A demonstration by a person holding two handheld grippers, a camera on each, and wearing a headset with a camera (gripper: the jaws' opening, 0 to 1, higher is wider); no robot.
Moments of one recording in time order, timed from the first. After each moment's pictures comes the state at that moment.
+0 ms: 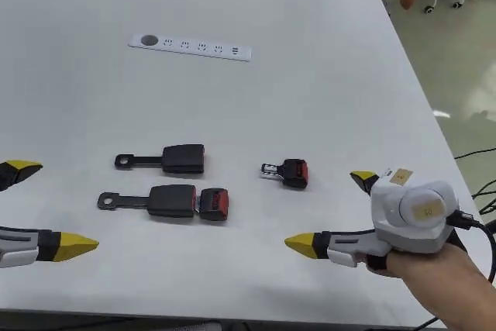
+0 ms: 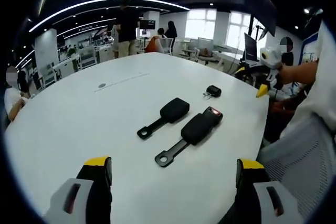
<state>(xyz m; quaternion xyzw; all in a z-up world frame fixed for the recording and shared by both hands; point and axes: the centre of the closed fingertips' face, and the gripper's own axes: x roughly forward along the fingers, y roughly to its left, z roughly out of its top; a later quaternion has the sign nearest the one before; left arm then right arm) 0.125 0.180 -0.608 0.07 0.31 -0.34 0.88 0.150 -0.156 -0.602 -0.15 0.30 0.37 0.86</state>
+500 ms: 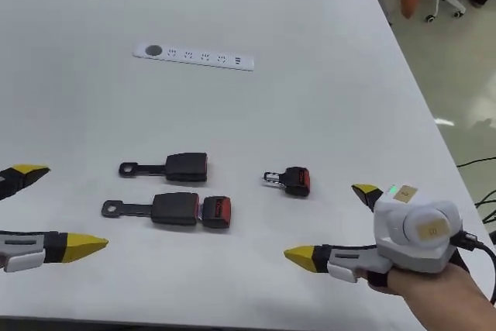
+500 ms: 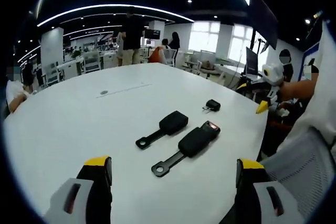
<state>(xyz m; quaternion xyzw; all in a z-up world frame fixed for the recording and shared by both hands) 0.127 0.169 -0.594 0.03 0.28 -0.34 0.90 0.144 -0.155 -0.606 -0.14 0.30 0.37 0.87</state>
